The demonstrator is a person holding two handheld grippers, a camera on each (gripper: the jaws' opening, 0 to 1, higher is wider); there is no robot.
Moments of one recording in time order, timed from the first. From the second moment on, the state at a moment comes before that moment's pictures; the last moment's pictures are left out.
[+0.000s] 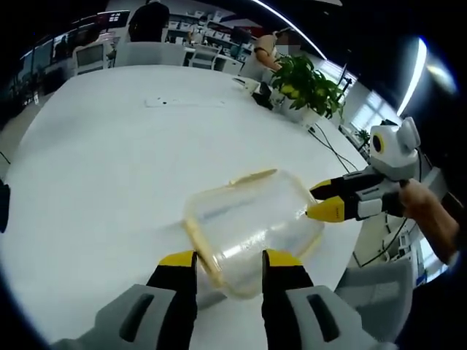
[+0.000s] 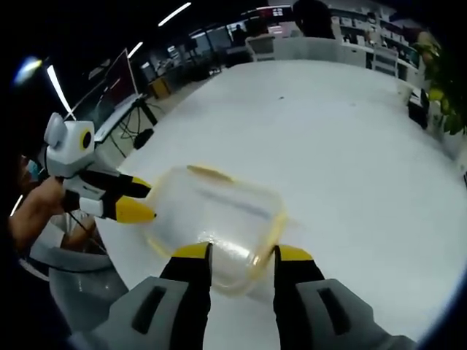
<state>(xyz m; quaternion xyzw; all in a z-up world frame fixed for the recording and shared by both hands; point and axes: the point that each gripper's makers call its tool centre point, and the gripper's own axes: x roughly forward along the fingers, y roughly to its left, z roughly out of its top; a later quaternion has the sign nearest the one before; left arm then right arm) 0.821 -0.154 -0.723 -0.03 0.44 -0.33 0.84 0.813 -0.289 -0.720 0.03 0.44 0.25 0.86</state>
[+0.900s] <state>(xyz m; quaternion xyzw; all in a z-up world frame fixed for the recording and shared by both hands) 0.788 -0.128 -0.724 -0.02 0.45 -0.32 0.83 0.780 -0.263 -0.721 0.03 0.45 0.26 0.85</state>
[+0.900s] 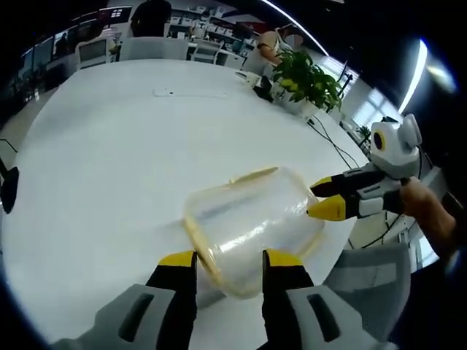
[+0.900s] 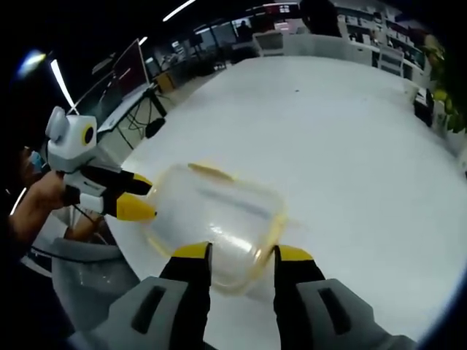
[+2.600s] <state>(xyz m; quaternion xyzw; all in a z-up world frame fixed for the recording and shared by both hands) 0.790 -0.148 -0.690 0.10 0.39 -0.44 0.80 0.791 -0.260 -0.700 -0.08 0.42 0.34 0.84</state>
